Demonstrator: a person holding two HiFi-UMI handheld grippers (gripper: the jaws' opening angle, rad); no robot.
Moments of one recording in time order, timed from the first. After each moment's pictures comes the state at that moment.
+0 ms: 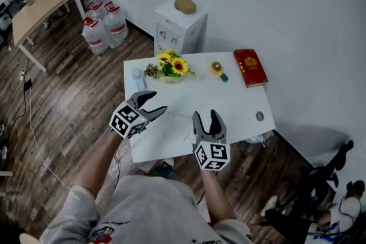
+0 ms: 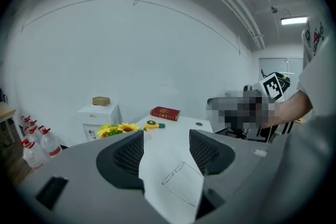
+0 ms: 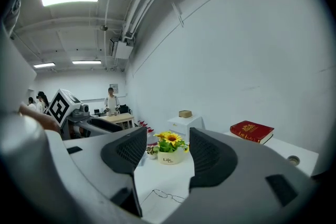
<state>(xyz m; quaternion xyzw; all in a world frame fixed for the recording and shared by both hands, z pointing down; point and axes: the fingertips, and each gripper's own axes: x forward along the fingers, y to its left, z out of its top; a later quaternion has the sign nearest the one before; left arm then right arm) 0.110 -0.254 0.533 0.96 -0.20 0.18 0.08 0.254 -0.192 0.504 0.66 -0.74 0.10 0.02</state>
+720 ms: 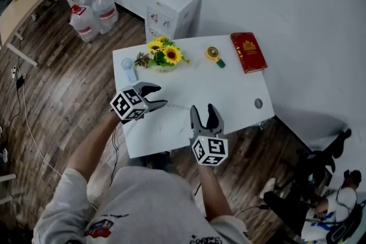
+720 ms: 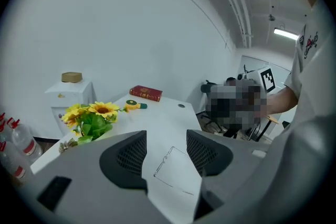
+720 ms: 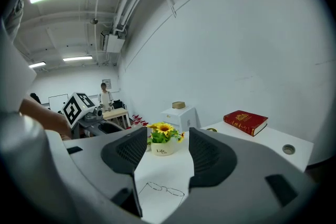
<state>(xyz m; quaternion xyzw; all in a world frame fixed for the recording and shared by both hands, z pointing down) 0.155 -0.281 0.605 0.95 -0.05 0.26 0.13 0.273 -0.219 0.546 0.68 -0.72 0.14 0.03</state>
